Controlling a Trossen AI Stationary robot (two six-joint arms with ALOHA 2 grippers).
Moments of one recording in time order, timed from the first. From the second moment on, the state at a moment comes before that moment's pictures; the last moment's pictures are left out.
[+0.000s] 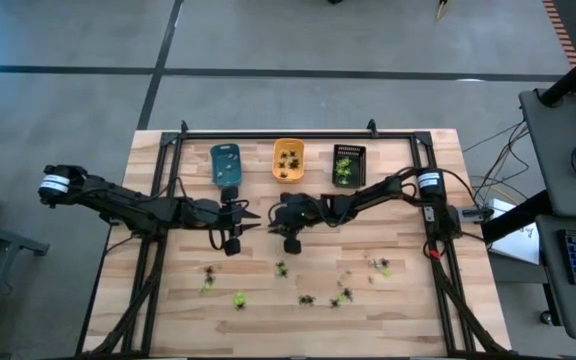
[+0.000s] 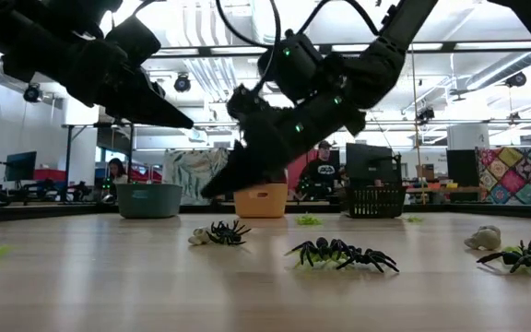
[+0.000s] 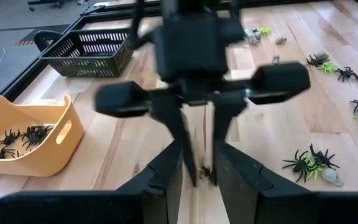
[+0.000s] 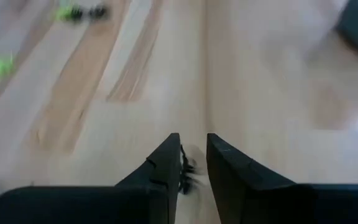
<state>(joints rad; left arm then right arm) -0.11 1.14 0.40 0.31 -0.23 0.01 -0.05 2.08 1.14 0.39 -0.15 -0.05</state>
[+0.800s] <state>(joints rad) -0.11 1.29 0.40 0.34 -0.22 0.00 -0.15 1.97 1.23 0.06 -0.19 -0.11</state>
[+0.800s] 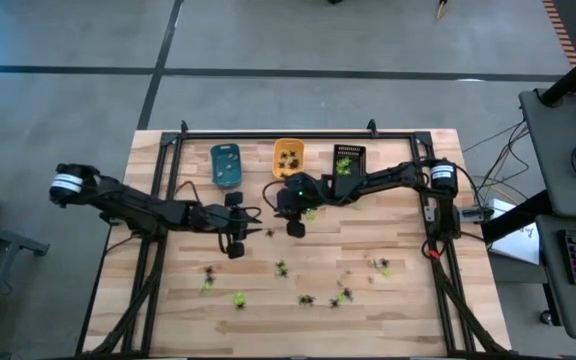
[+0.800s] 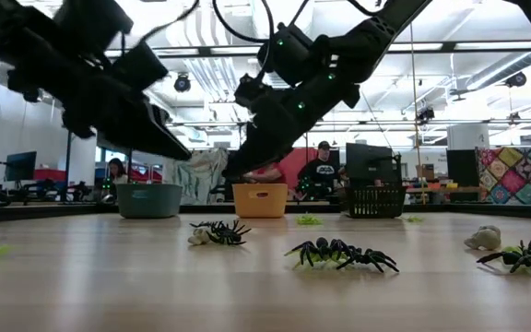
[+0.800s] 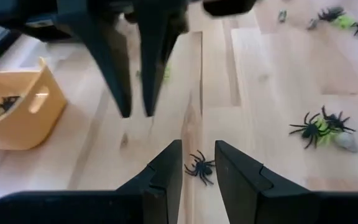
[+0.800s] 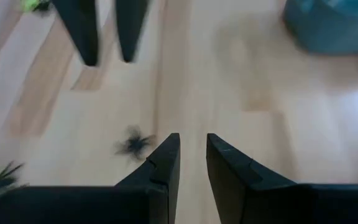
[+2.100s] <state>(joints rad) -0.11 1.76 0.39 0.68 -0.21 -0.10 -0.09 2.04 1.22 0.04 -0.24 0.53</state>
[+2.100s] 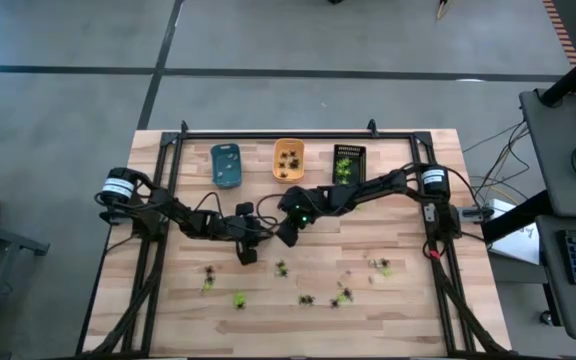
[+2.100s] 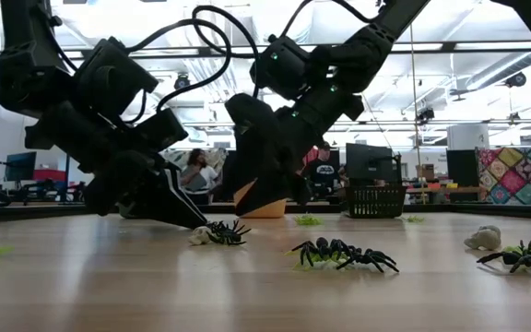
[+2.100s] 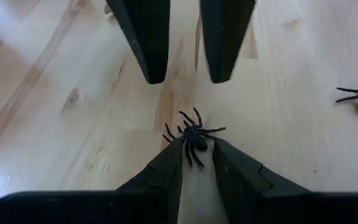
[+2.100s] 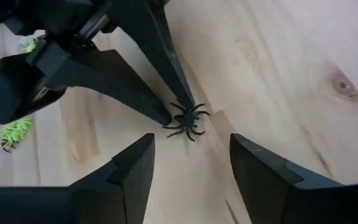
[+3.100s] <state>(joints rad) -0.11 1.71 0.38 0.73 -0.19 -0.05 -0.09 2.04 1.22 0.04 -0.23 0.52</state>
